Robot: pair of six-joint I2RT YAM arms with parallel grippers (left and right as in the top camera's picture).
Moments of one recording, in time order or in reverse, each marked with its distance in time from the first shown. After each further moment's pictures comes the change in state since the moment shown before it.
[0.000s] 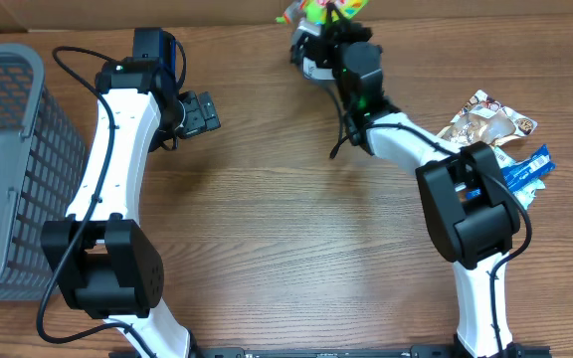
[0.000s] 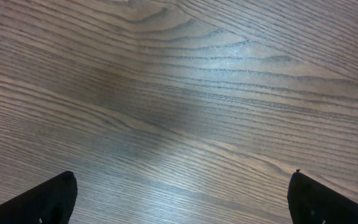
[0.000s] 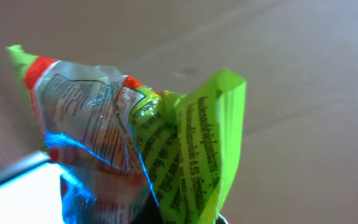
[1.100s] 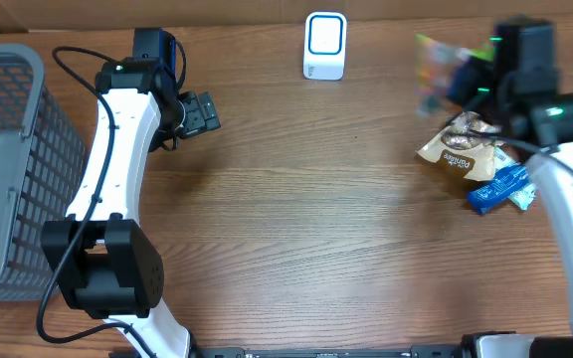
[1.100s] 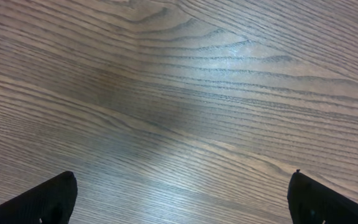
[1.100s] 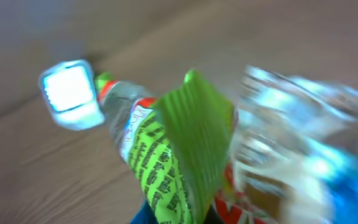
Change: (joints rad) left arm 0.000 0.000 0.000 0.000 0.000 0.000; right arm -0.412 -0.730 0.014 -1.596 -0.140 1.674
